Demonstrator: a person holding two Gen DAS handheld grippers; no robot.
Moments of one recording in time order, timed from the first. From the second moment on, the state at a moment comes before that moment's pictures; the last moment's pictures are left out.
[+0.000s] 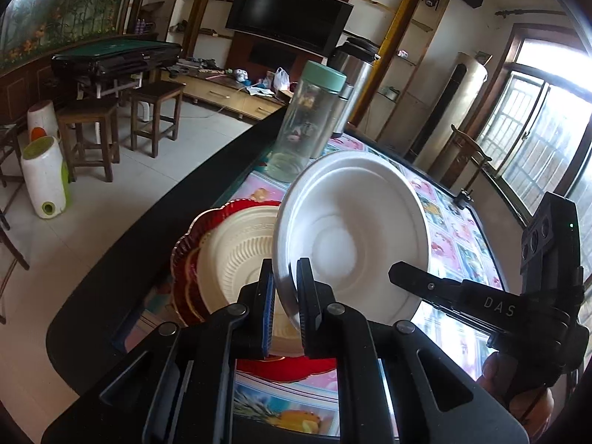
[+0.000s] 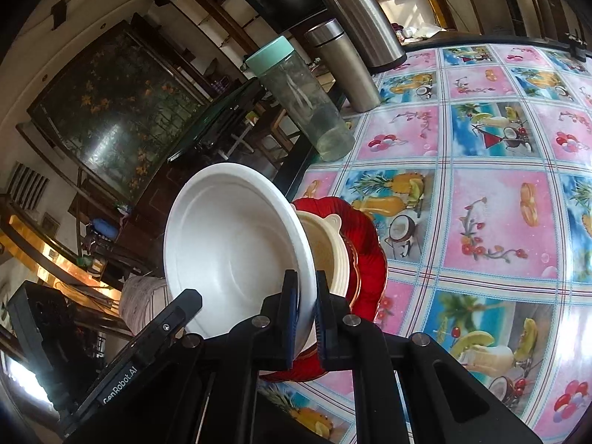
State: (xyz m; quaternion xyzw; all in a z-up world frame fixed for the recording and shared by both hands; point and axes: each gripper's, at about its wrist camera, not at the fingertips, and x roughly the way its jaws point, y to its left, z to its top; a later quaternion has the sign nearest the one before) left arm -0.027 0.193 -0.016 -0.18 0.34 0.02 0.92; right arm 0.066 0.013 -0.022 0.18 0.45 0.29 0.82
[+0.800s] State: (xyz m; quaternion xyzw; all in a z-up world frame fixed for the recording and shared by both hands) left arm -0.019 0.208 -0.025 -0.15 0.34 0.06 0.93; right arm 0.086 0.042 -0.040 0.17 0.48 0.28 0.81
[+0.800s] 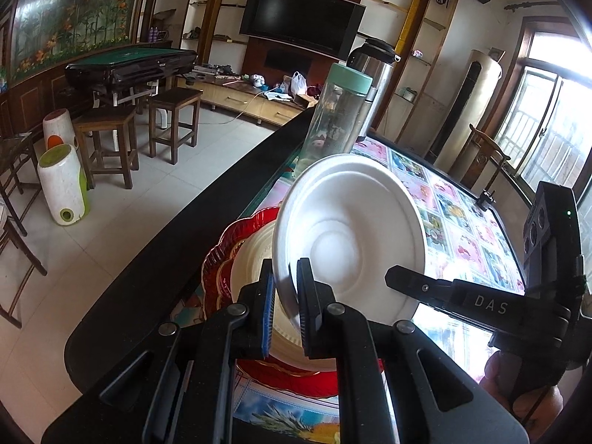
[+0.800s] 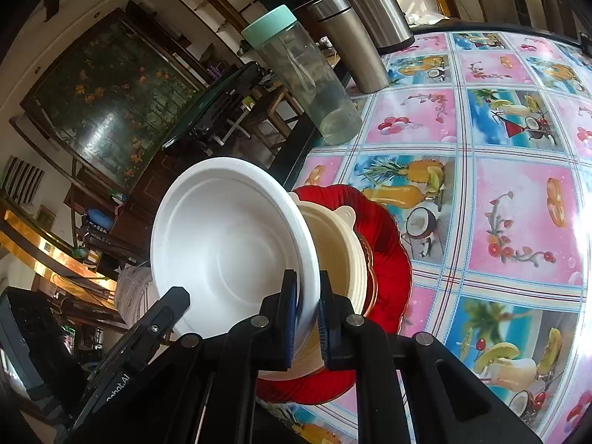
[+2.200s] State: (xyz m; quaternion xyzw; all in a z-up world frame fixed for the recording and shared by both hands) left arm -0.020 0.216 -0.018 -0.12 0.33 0.11 0.93; right arm 0.098 -0.022 -0.043 0.23 0.44 0.27 0.82
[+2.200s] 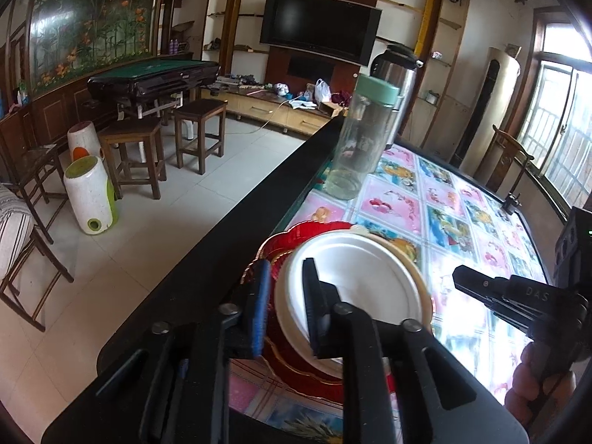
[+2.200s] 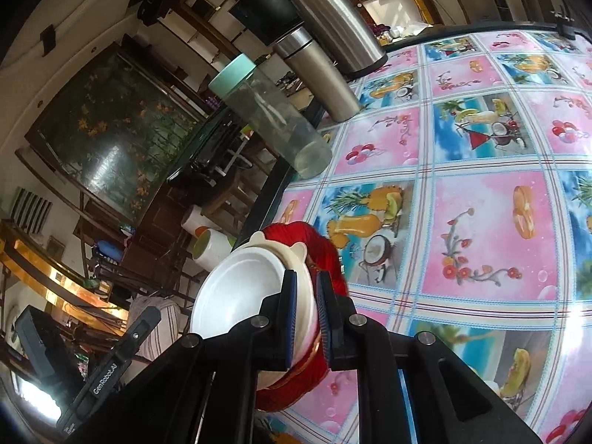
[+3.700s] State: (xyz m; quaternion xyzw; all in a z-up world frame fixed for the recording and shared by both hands) left arm -0.009 0.009 -0.002 0.04 0.31 -0.02 0.95; right arm 0.029 -0.260 -0.035 0.17 0.29 0.05 0.94
